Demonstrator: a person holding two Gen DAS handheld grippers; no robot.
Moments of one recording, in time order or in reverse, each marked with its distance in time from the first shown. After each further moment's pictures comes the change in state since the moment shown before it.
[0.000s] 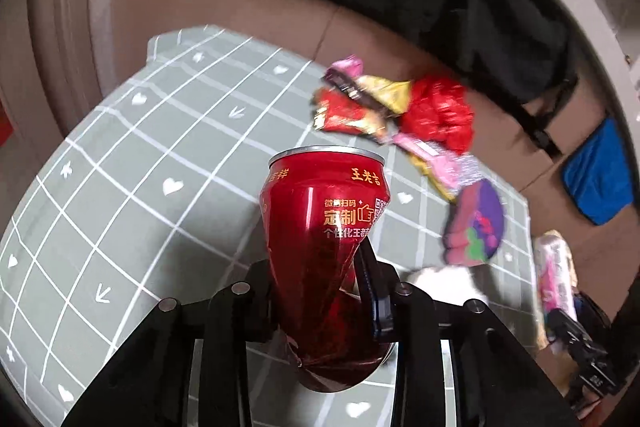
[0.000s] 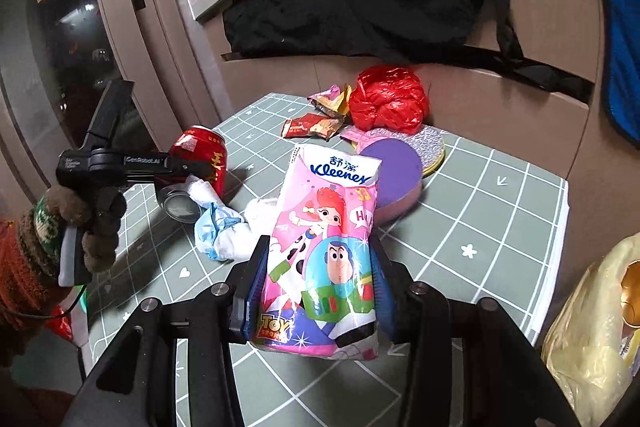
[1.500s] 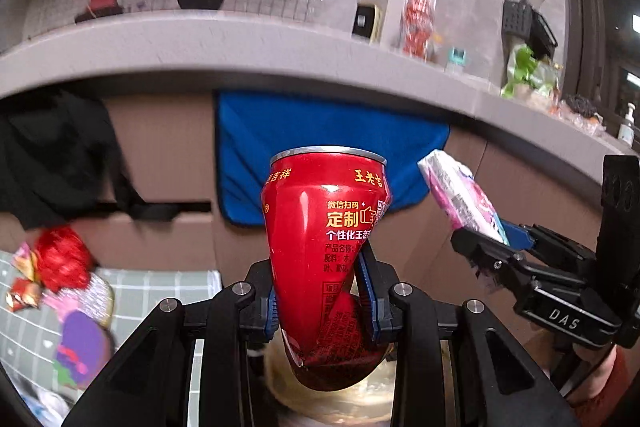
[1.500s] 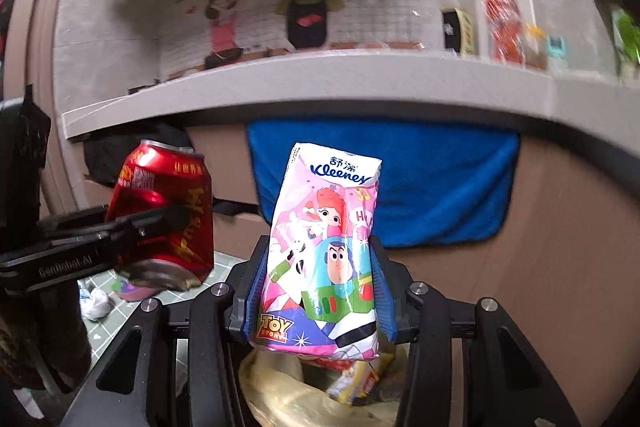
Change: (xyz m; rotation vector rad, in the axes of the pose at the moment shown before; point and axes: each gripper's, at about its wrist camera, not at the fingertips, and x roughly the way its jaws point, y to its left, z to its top) left arm -0.009 -0.416 -0.046 0.546 -0.252 -0.405; right arm -0.247 -0.183 -0.008 0.144 -0.337 -0.516
